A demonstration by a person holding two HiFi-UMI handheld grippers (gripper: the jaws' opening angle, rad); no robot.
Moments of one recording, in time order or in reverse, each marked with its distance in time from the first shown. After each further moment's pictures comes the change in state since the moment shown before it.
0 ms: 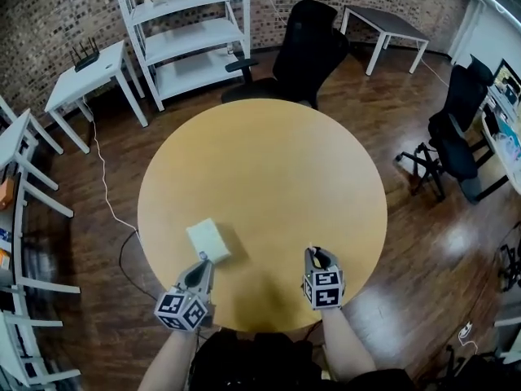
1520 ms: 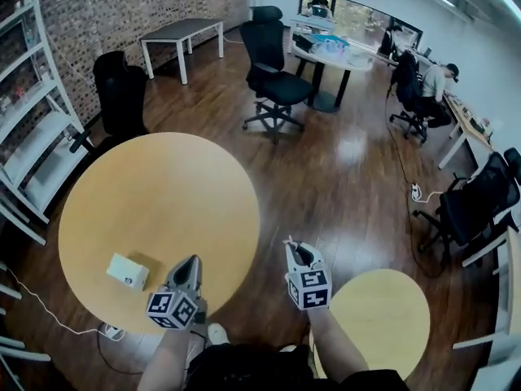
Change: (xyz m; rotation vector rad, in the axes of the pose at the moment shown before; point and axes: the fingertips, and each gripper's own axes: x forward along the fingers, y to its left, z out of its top) left arm -0.023 -0.254 -0.043 0.103 0.071 -0.732; right arm -0.324 -0.056 -0.121 0.349 -0.246 -0.607
